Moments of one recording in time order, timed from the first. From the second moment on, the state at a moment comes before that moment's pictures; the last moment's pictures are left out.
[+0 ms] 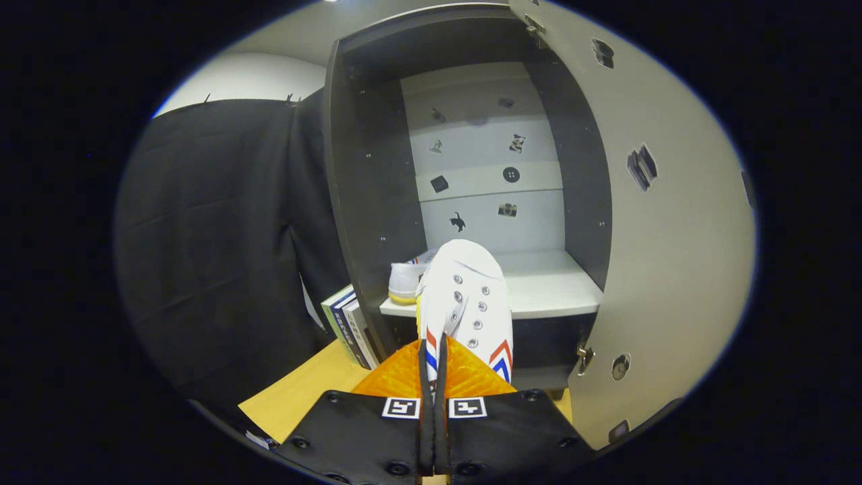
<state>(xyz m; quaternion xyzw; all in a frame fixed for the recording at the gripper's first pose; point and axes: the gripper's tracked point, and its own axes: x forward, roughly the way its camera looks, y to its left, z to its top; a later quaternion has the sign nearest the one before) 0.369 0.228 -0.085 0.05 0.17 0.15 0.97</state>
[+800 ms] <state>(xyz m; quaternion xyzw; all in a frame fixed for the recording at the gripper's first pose) 0.563 0.225 -0.074 0.01 0.15 0.09 0.98</state>
